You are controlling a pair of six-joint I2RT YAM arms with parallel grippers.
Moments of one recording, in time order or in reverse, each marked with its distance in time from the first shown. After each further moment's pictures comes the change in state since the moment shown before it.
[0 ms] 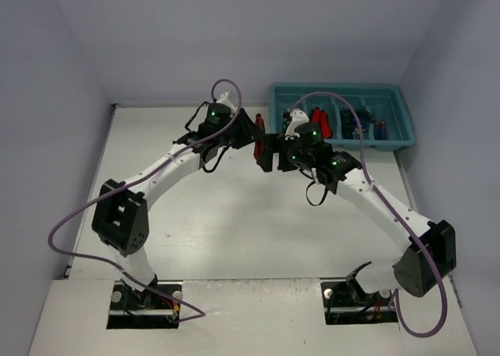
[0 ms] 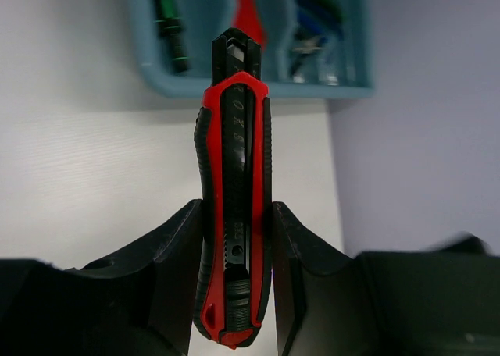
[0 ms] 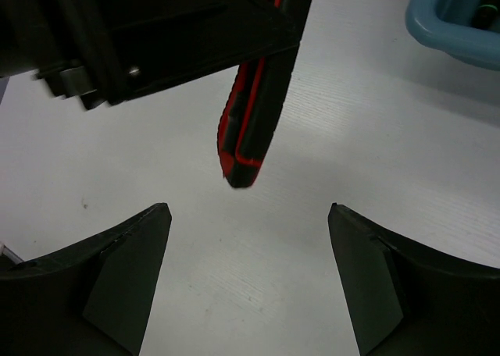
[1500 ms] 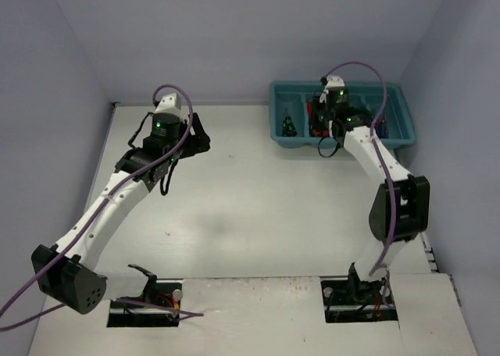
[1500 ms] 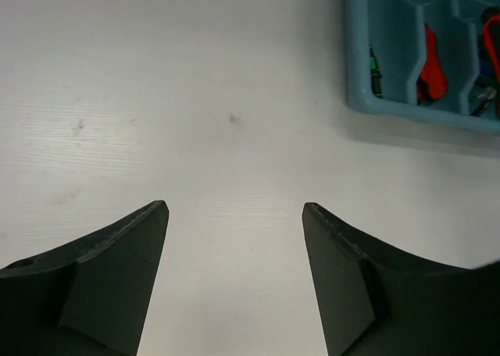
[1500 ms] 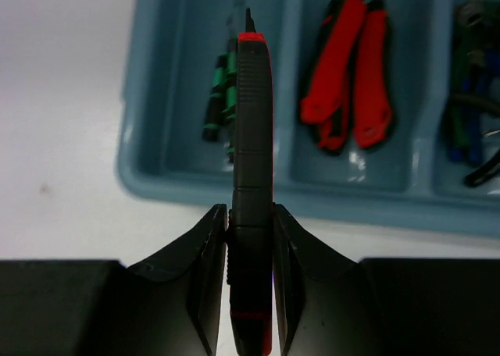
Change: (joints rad) left arm 0.111 -0.457 -0.192 -0.344 -0.340 0.330; right arm -0.369 0.339 0.269 0.026 0.104 -0.200
